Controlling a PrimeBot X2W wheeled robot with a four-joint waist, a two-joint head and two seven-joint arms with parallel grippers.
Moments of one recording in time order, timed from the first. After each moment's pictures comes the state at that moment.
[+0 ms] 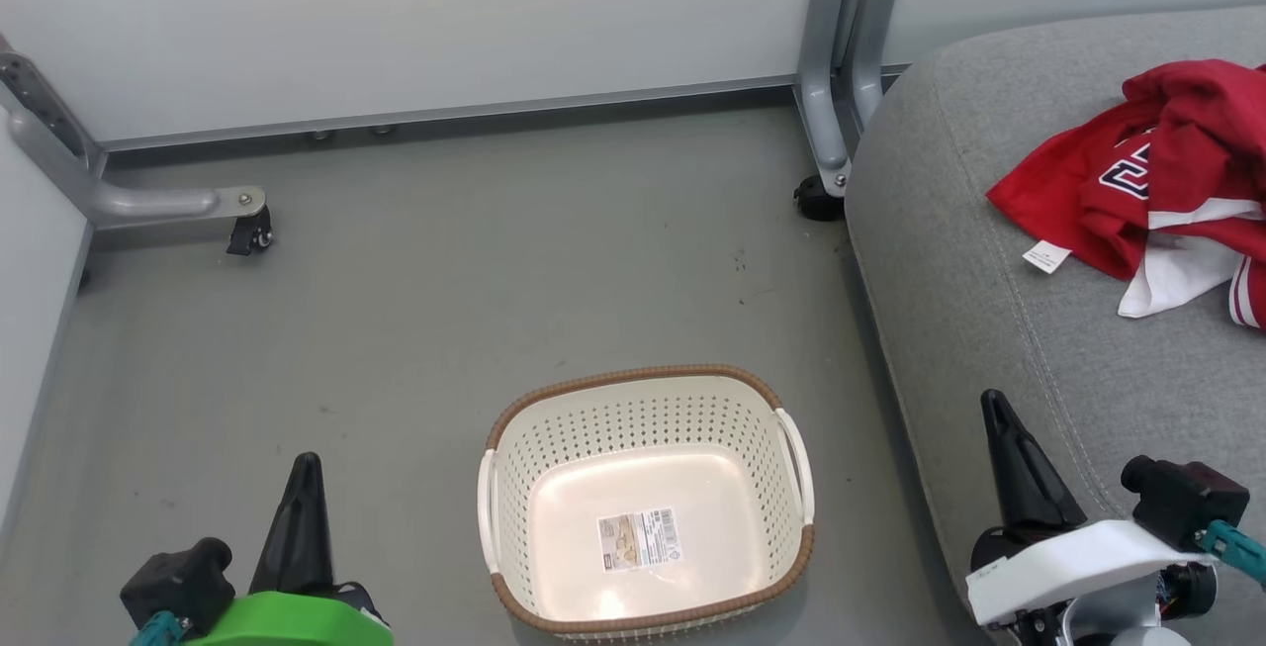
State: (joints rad) left arm 0.06 0.13 -0.10 0.15 -0.47 -0.01 -0.20; right arm 0.09 -0.06 0.03 -0.02 0.44 0.13 -0.09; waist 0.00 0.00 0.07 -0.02
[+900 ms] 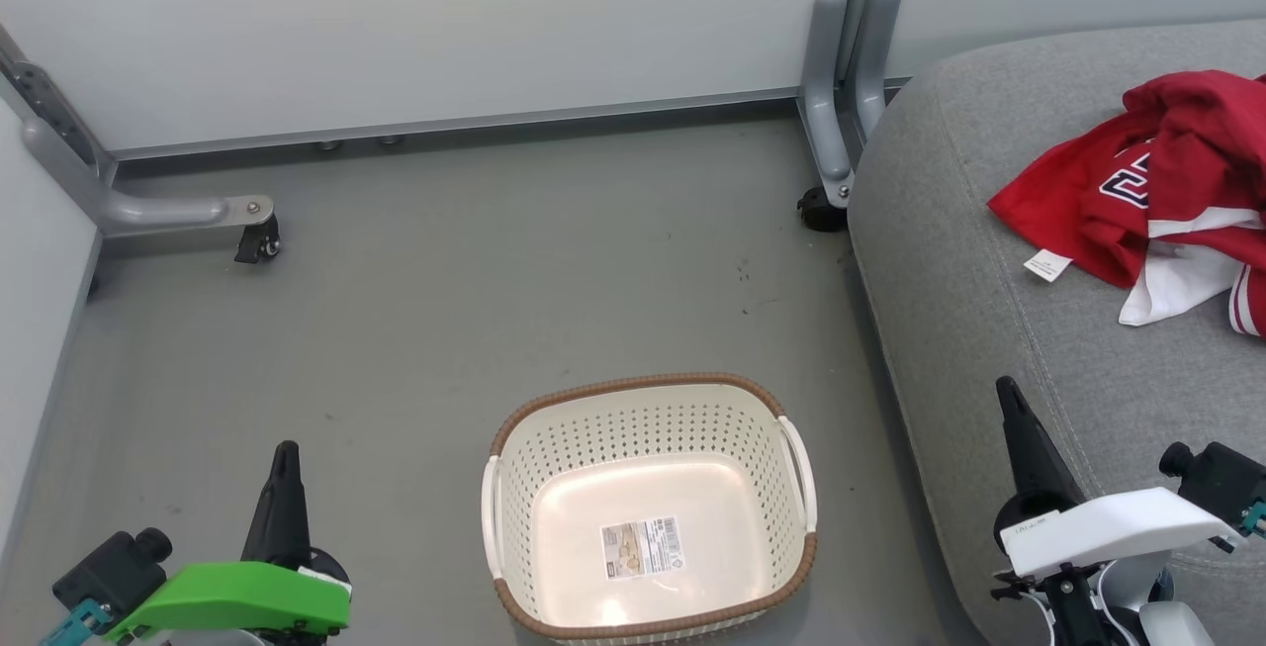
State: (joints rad) left arm 0.01 0.11 -0.04 0.18 -0.89 -0.05 -0.10; right arm 0.02 -0.08 0.01 0.08 0.88 0.13 -0.05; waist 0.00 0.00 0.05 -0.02
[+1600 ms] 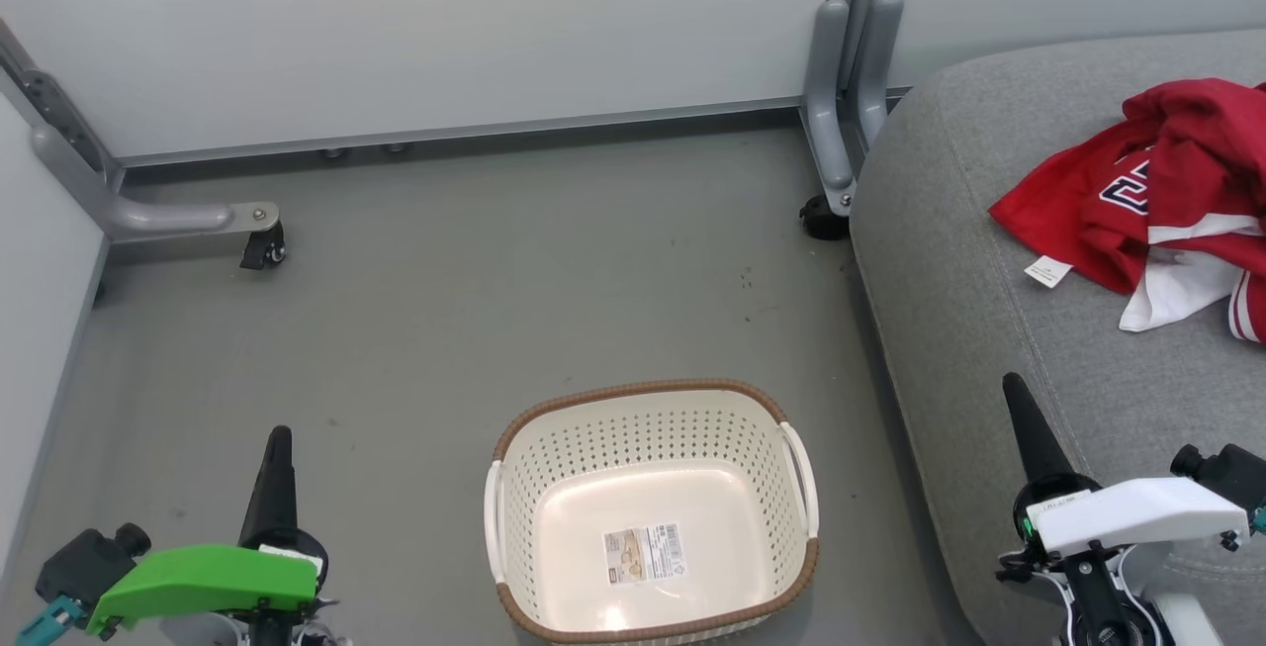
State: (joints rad) left arm -0.03 0.10 0.00 0.20 -1.13 -0.07 -0.04; right arm -0.02 -0.08 -0.01 0.13 1.13 0.13 -0.01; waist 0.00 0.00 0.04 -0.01
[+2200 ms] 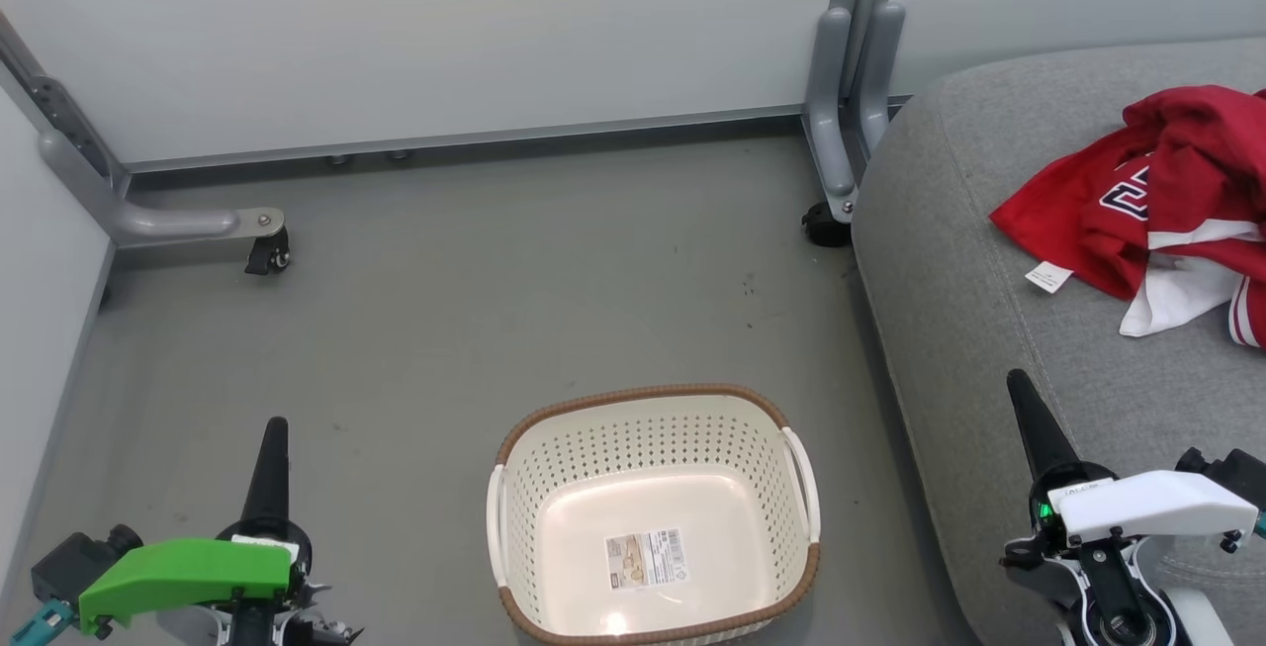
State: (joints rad) left arm -0.05 0.08 0.03 0.22 -1.30 -0.09 0.01; right arm -0.05 -0.08 -0.02 0.17 1.31 0.13 0.02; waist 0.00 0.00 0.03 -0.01
